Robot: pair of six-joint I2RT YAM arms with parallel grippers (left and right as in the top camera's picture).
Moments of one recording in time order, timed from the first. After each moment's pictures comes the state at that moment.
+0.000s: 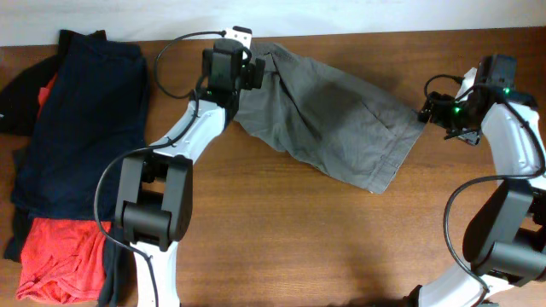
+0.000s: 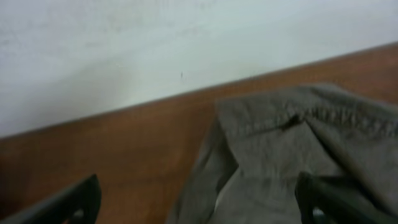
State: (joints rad) left arm -0.31 2.20 1.65 0.02 -0.19 0.07; right arm -0.33 1.87 1.50 -0.83 -0.17 0.16
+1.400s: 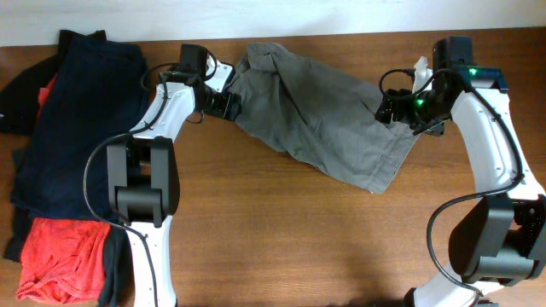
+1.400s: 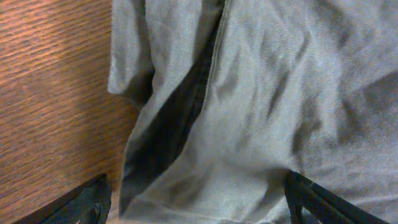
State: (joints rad) left arm -0.13 2.38 1.89 -0.66 0.26 0.22; right arm -0.11 1.83 1.63 -1.09 -0.25 0.12
